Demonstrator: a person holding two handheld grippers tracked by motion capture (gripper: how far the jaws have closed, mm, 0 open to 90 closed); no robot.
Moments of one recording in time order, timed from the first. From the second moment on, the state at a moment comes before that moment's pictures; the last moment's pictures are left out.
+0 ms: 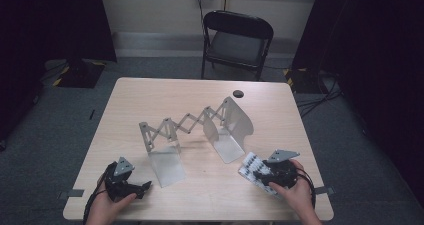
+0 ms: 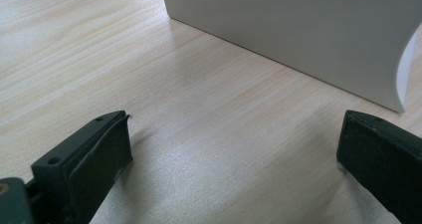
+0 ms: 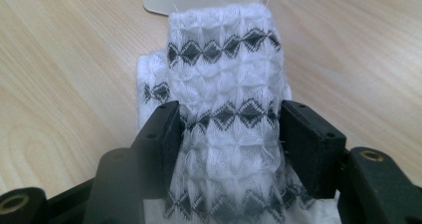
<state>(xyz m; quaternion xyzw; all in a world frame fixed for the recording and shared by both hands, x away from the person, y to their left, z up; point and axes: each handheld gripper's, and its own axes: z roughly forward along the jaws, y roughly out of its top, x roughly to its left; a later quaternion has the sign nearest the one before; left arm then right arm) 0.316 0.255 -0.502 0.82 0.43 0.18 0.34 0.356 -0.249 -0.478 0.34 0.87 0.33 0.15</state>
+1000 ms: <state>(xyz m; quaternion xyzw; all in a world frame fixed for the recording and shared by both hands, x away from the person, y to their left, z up) 0.315 0.255 -0.502 0.82 0.43 0.18 0.34 0.361 -0.258 -0.481 0.46 0.79 0.34 0.20</state>
